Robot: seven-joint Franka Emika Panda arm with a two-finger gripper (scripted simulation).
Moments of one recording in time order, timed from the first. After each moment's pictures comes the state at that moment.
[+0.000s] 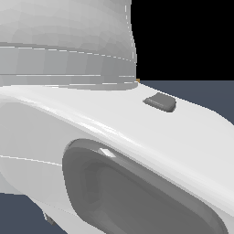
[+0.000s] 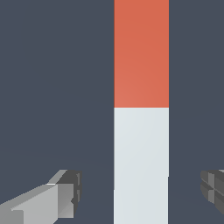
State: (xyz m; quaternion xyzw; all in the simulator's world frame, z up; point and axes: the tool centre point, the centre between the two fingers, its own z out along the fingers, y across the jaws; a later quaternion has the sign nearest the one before) arm -0.033 -0.227 0.048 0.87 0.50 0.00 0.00
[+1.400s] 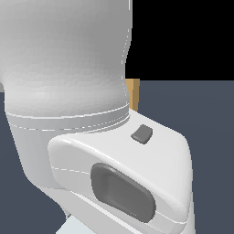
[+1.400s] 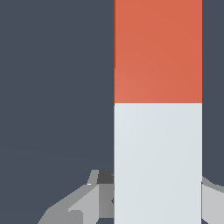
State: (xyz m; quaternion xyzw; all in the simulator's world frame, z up) arm -0.034 -0.203 0.023 0.86 0.50 0.00 0.00
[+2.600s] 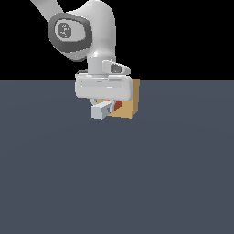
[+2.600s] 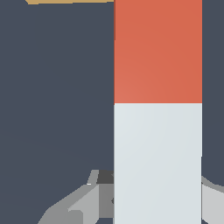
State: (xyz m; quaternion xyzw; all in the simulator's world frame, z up) arm -0.047 0.096 0.096 0.82 0.57 0.00 0.00
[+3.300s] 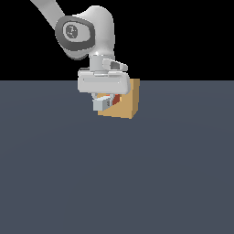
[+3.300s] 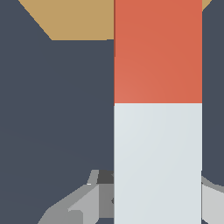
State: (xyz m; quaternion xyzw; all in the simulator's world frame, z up) arm -0.052 0.148 0.108 0.81 0.58 0.00 0.00
